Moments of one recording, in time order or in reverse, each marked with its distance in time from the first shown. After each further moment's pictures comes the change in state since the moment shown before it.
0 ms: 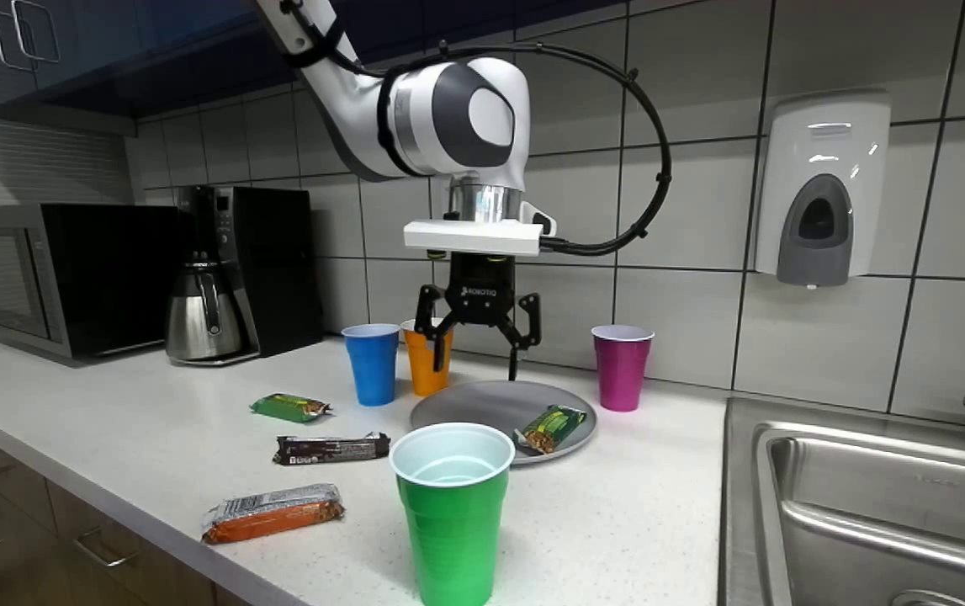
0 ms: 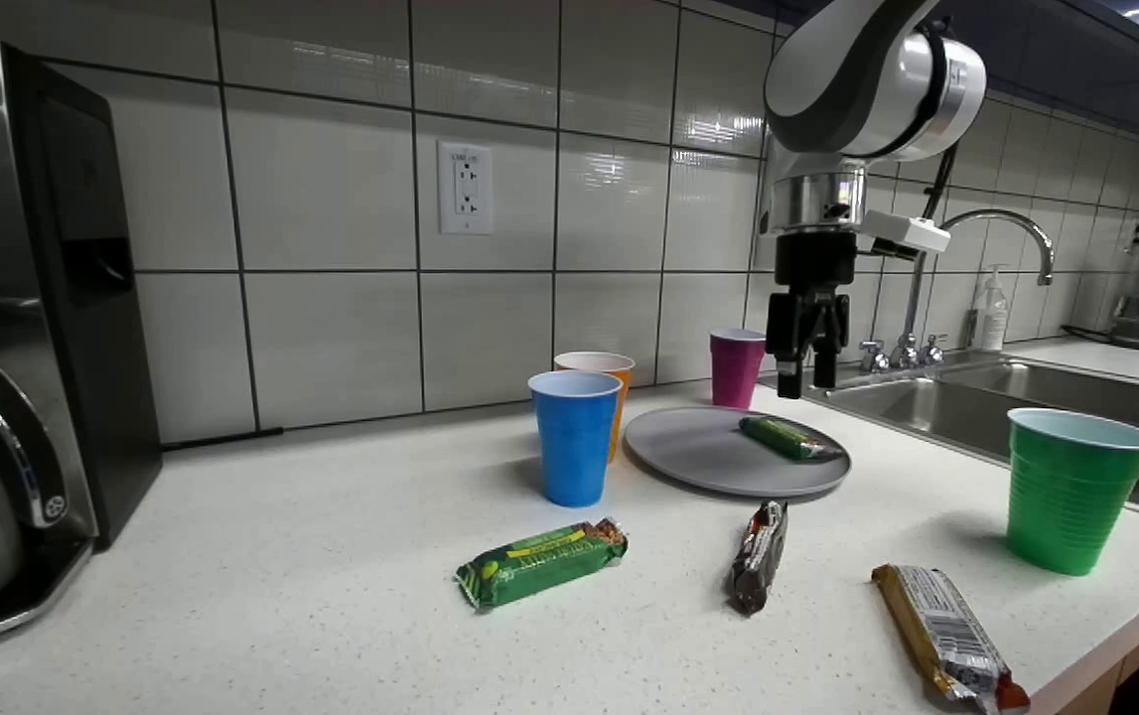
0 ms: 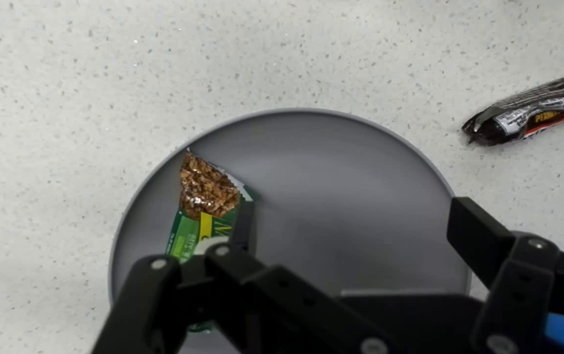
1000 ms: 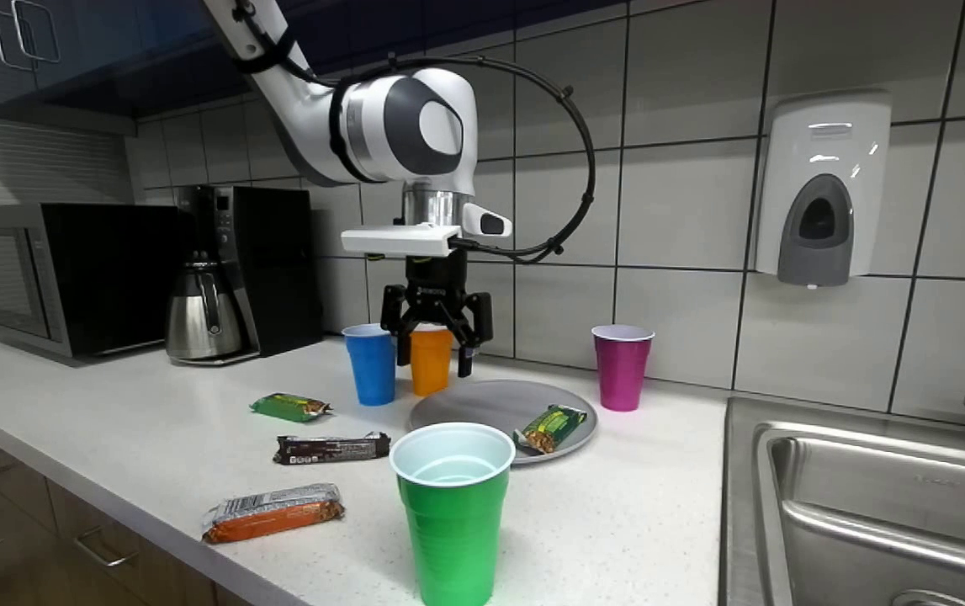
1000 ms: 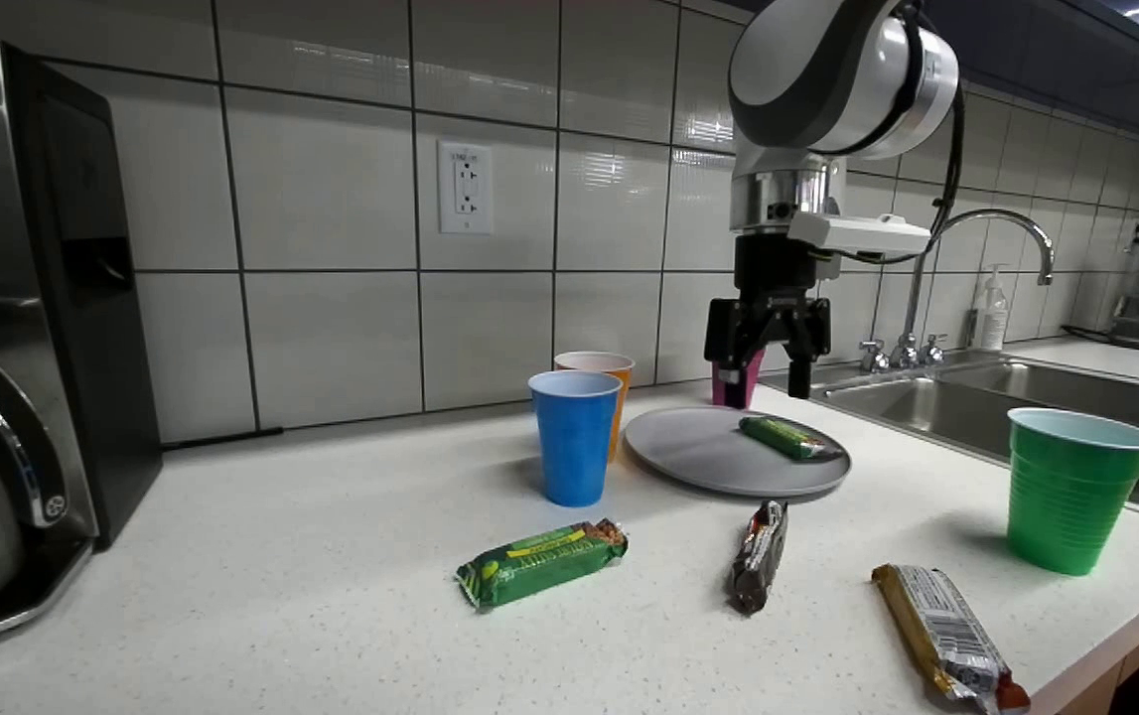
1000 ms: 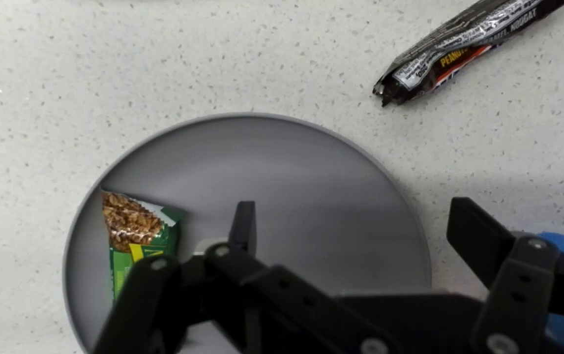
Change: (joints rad) arm 0.109 -0.022 0.000 -0.044 0.003 0.047 0.378
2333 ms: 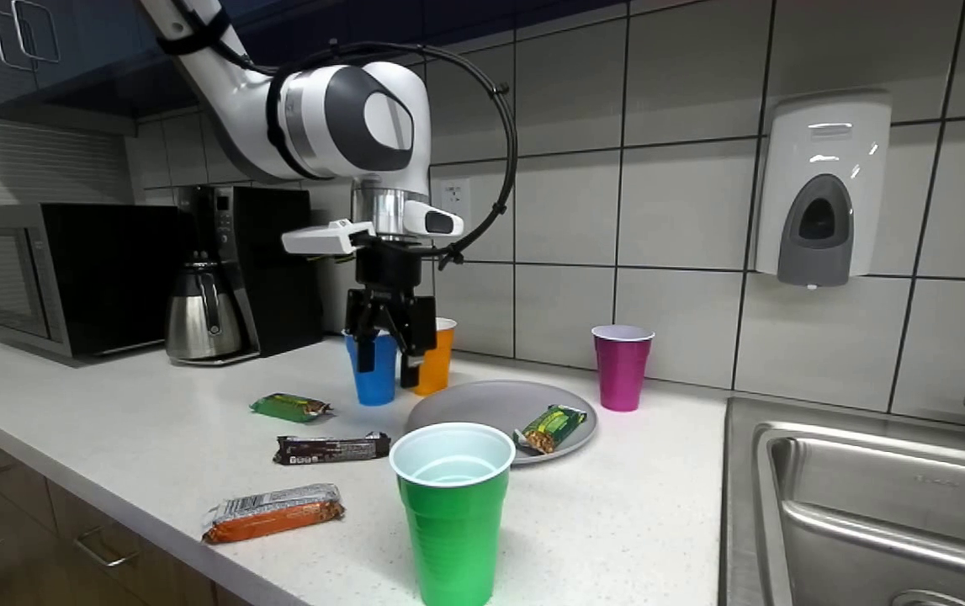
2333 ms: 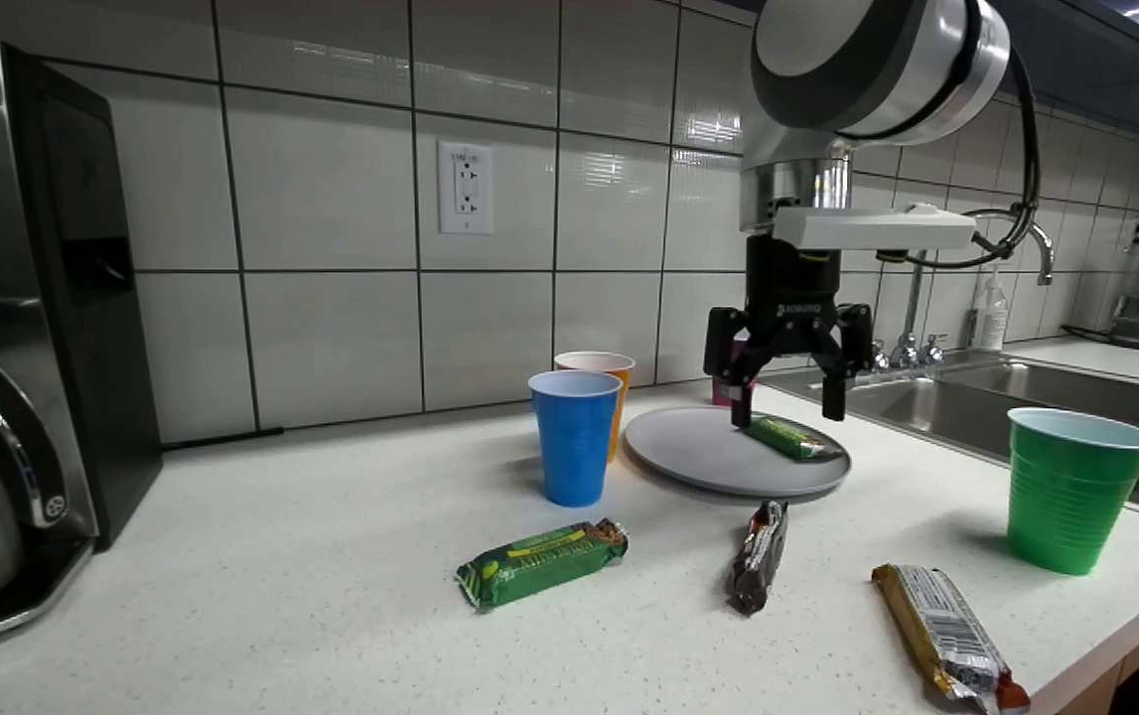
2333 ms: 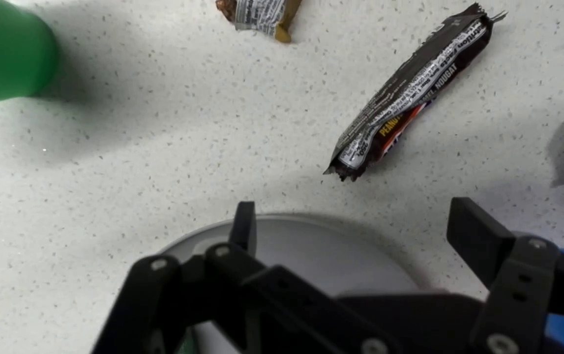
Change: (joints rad) arm 0.069 -0.116 0.000 -0.157 -0.006 0.017 0.356
